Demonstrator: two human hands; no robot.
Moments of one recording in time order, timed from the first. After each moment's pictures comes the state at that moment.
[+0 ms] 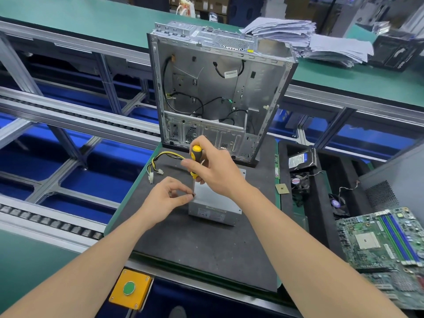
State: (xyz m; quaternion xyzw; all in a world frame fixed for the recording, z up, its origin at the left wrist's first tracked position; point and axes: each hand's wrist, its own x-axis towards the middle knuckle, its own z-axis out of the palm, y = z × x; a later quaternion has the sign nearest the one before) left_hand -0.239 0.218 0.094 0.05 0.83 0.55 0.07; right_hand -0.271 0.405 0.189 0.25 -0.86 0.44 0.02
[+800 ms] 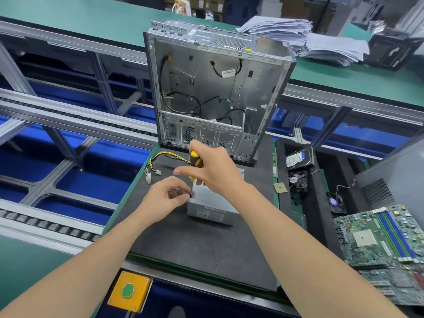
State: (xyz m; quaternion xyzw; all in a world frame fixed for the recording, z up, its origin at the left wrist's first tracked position) left_hand -0.246 0.214 0.091 0.13 0.83 0.54 0.04; right_hand -0.270 0.400 0.197 0.24 -0.90 0.36 0.03
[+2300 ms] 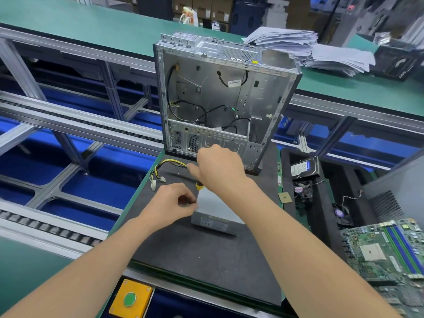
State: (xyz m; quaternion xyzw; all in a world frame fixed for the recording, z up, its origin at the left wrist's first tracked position) left_hand -0.254 0.216 0.100 0.19 0.89 0.41 -0.03; right_hand -0.272 0.374 0.245 0.15 -0.99 0.02 0.00
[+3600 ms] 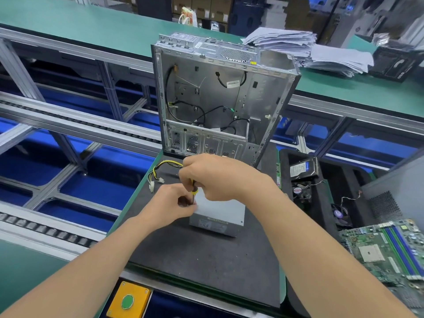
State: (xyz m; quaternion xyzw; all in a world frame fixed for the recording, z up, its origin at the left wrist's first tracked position) left_hand -0.258 0.220 0.102 0.19 0.90 0.39 -0.02; right_hand -0.262 0.394 0.273 0.42 -0.90 -0.02 -0.11
